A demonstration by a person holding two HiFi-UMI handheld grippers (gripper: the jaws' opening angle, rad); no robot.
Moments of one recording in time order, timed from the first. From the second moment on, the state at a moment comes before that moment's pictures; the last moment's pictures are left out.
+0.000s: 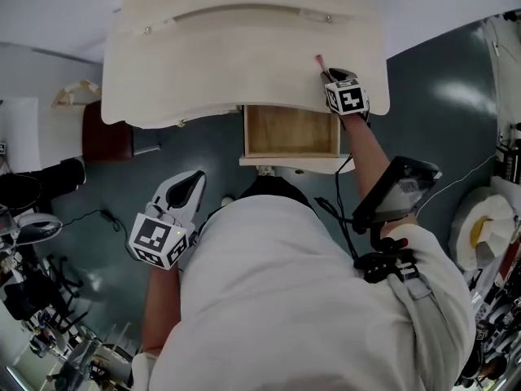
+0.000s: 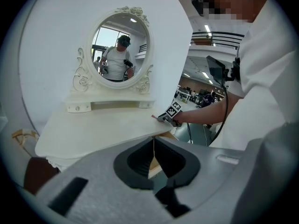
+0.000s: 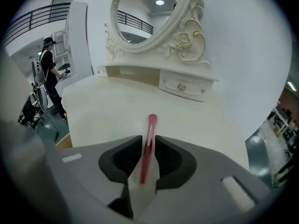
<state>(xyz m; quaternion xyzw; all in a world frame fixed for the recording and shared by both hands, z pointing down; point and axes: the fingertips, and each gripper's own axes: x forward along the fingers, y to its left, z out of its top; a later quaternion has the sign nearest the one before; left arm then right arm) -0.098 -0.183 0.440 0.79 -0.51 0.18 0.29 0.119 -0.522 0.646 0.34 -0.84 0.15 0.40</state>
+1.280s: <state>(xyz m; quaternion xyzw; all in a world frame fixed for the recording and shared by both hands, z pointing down) -0.087 -0.179 0.441 0.83 -0.45 0.18 0.26 0.131 -0.451 0.618 0.35 -0.84 0.18 0.36</state>
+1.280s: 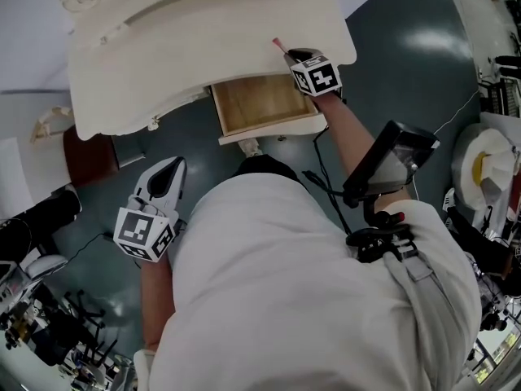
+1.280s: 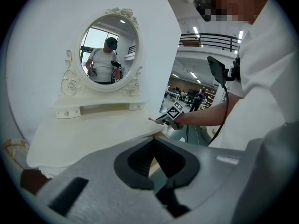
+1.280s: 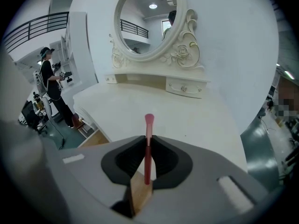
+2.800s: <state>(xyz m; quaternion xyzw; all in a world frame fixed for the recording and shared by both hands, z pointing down) -0.131 -0.023 0.440 0.82 -0.48 0.15 0.27 0.074 -0.281 0.647 0.26 -0.84 0.15 0.44</state>
